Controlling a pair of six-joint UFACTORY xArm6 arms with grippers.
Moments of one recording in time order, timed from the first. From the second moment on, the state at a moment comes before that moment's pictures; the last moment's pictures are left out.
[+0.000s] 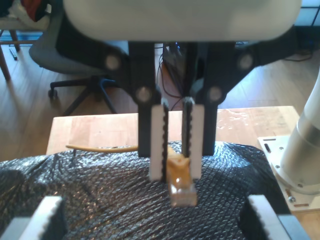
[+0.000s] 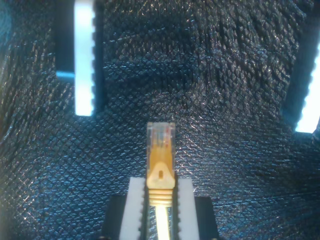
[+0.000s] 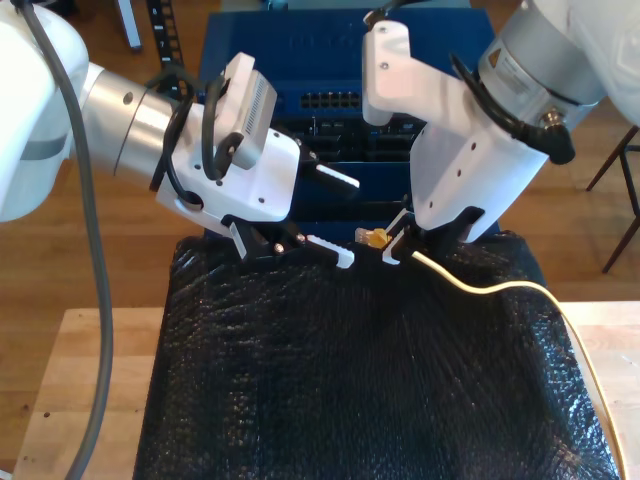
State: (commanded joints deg) left arm 0.7 -20.7 -53.3 -62.6 90.1 -255.4; right arm 22.2 -24.8 -61.6 22.5 76.9 -68.2
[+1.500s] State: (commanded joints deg) left arm 0.2 -22.4 -50.5 -64.1 90.1 -255.0; right arm 21.8 -20.5 -66.0 23.3 76.7 -68.8
